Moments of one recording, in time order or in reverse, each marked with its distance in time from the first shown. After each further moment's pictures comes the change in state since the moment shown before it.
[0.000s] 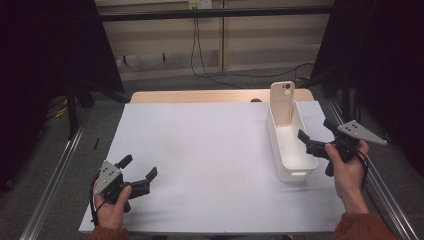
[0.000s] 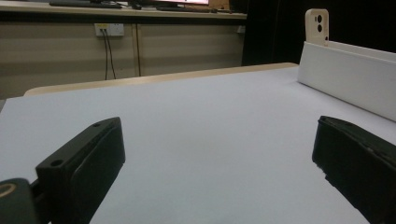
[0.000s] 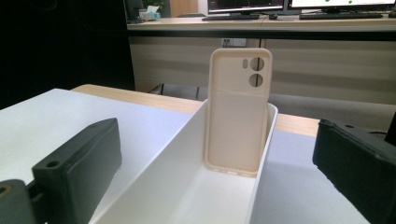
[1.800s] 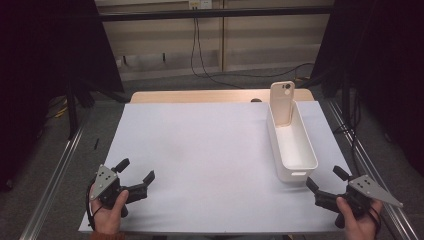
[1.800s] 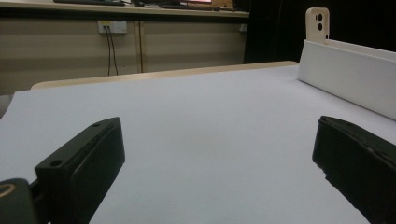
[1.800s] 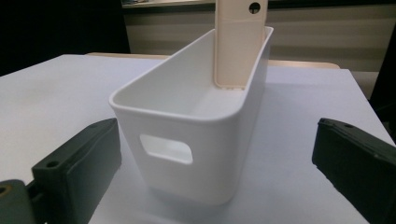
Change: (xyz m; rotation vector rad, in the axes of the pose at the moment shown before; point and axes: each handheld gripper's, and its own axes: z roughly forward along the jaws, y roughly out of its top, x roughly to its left) left arm -0.002 -0.002 -0.013 0.007 0.009 -0.009; right arm 0.032 -0.079 -0.092 0.050 -0.042 0.031
